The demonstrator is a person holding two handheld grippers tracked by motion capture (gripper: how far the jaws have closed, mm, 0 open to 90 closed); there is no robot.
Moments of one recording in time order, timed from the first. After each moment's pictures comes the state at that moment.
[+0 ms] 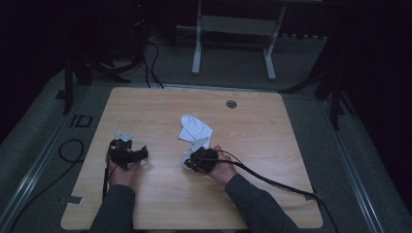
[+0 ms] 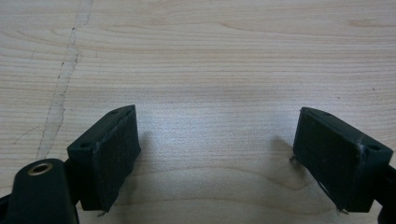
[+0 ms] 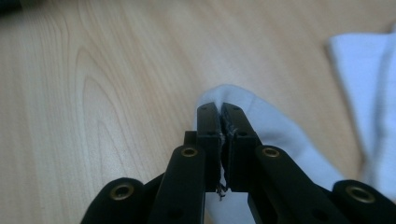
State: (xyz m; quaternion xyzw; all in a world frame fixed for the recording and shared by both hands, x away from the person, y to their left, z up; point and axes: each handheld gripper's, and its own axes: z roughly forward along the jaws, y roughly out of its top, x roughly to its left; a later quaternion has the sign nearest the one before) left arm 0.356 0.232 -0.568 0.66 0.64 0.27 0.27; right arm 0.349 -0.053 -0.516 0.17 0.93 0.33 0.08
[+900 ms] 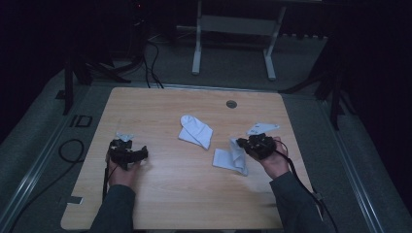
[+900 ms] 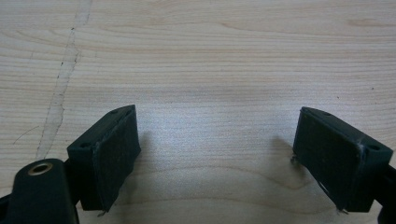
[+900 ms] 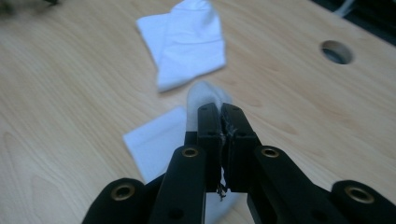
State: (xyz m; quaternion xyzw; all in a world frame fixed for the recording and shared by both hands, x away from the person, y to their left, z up) left arm 0.355 0.231 -0.568 0.66 0.64 0.27 0.27; right arm 0.365 -0.209 -0.463 0.32 0.86 0.36 0.19
